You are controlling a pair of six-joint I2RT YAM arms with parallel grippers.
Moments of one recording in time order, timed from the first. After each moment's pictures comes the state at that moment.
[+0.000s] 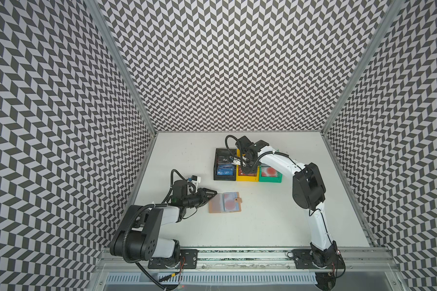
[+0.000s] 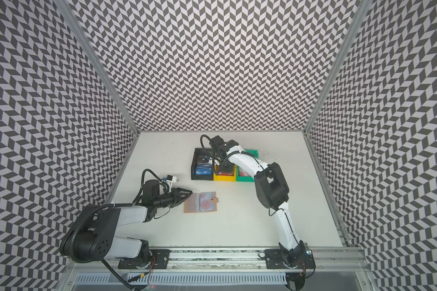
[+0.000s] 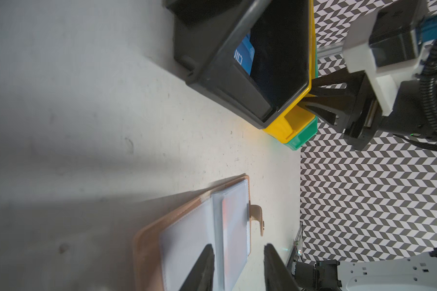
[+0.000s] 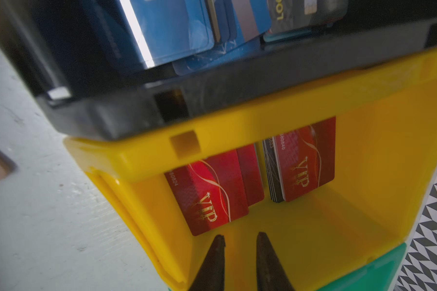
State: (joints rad) left arm -0.15 1.41 0.28 0.51 0.82 -0.82; right arm 0.63 2.18 1.90 -0.99 0.19 -0.72
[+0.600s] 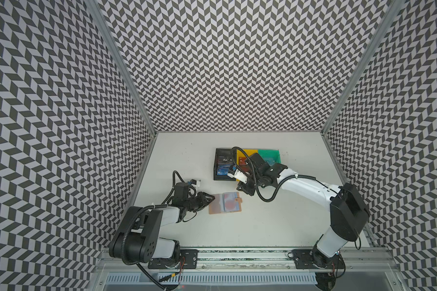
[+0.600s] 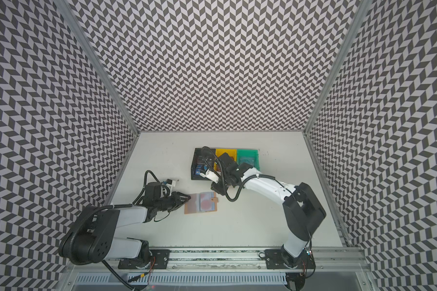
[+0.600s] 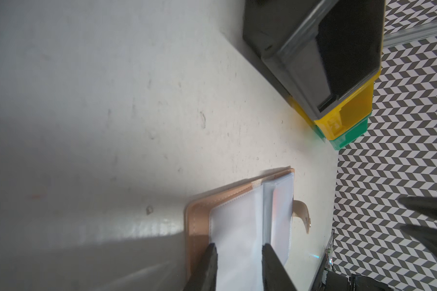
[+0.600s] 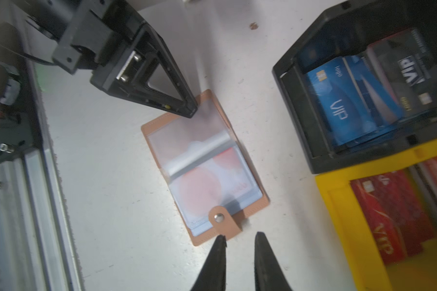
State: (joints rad) left arm -0.17 1.40 0.28 0.34 0.69 -0.72; right arm 0.75 1.69 1.23 -0.55 -0.32 -0.28
